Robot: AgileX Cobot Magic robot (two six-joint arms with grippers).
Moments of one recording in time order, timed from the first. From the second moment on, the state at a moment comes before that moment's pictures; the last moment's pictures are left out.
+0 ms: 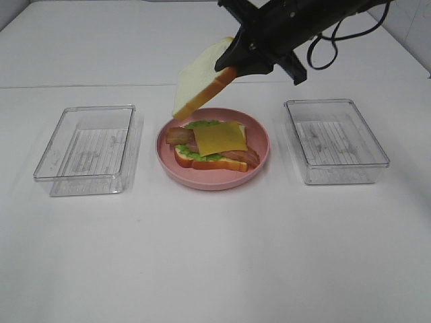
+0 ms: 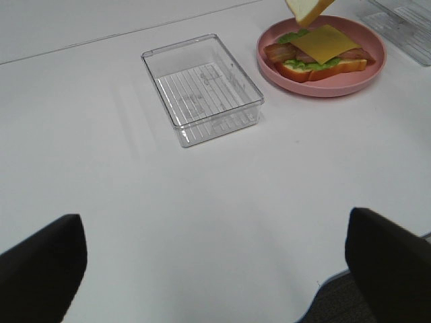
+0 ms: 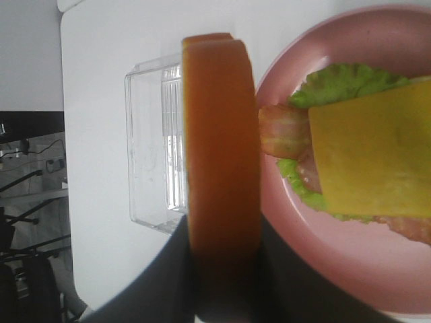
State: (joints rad) left arm -0.36 -0.01 -0.50 0.04 1.06 -0.04; right arm 0.31 2.03 -1.58 0.84 0.77 -0.10
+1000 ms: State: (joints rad) left arm -0.36 -0.01 -0.50 0.04 1.06 -0.04; right arm 0.32 2.18 -1.57 0.83 0.73 -0.05
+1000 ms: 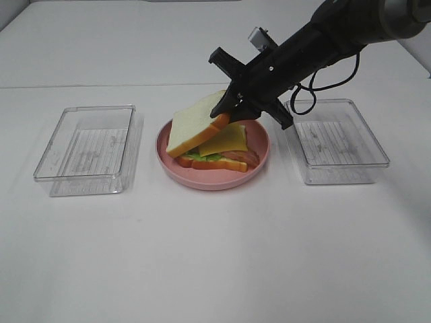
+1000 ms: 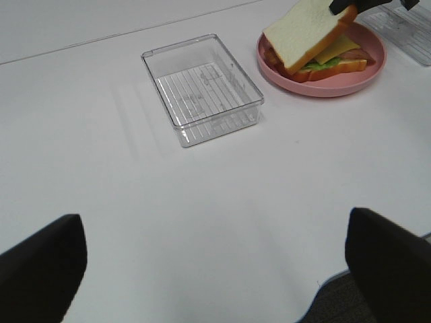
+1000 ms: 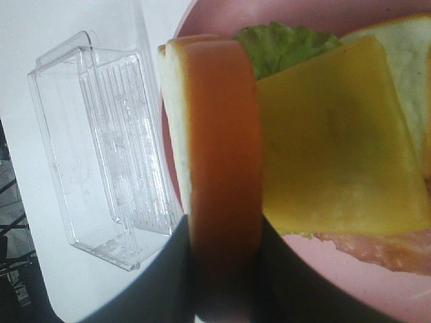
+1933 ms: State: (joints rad) left arm -0.36 -0.01 -0.50 0.04 1.06 -0.04; right arm 0.32 2.01 -1.57 0.34 0.98 -0.04
